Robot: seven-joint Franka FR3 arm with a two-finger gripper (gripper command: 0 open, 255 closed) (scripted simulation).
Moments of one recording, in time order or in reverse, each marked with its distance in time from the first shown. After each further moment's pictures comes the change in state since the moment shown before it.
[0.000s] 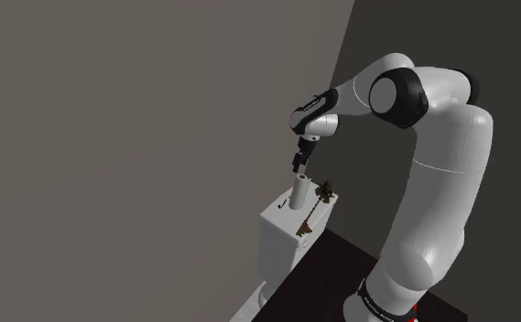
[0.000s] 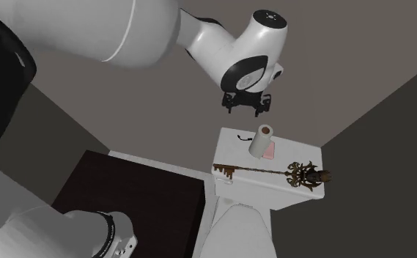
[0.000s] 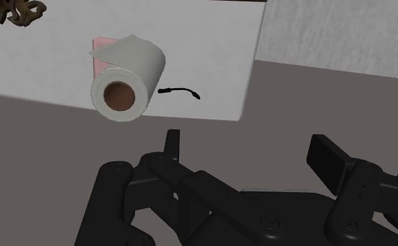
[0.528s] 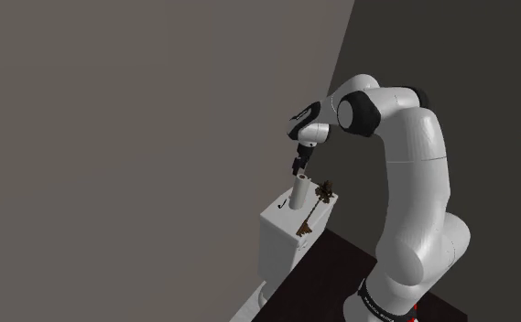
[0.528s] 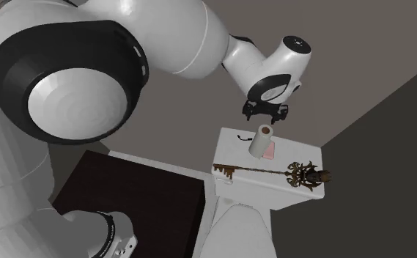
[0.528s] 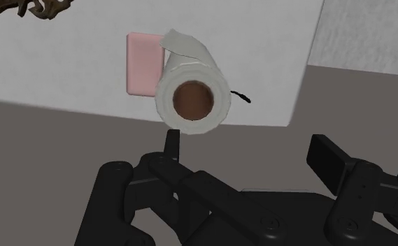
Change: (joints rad) arm -0.128 0.313 0.041 0.285 0.124 -0.018 -0.116
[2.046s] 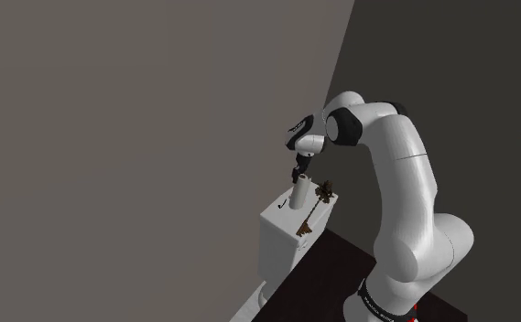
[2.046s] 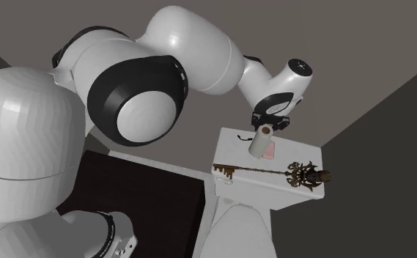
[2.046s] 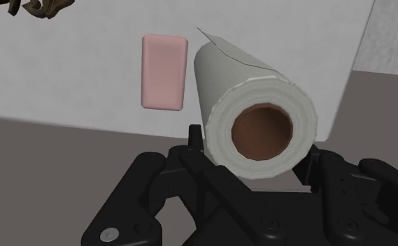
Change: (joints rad) arm -0.078 0.202 0.040 0.155 0.053 0.033 -0.045
